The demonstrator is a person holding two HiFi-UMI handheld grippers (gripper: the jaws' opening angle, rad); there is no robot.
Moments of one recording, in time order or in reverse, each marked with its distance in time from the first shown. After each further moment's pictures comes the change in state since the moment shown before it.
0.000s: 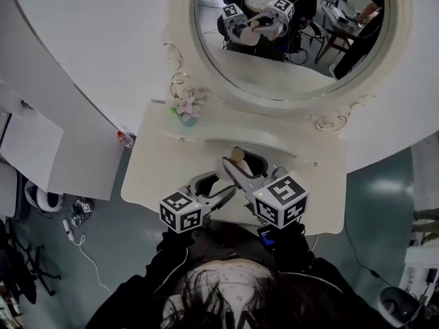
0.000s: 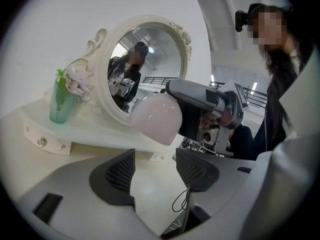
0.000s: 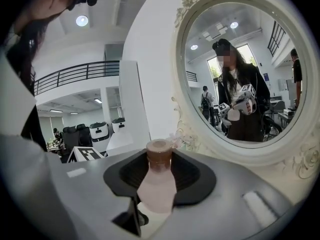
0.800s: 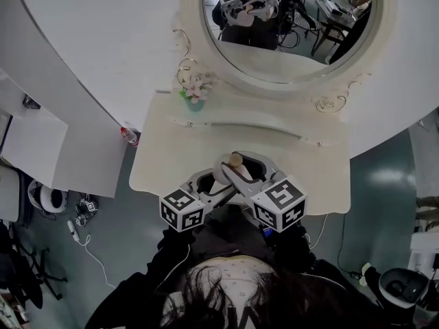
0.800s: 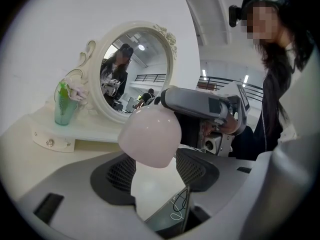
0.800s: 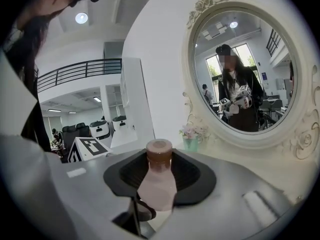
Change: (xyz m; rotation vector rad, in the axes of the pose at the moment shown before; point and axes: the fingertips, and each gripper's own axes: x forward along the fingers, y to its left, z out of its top) left arm -0.052 -0.034 -0.019 0.091 0.040 -0.042; right arm -0.017 0.073 -0.030 0.010 0.019 -0.023
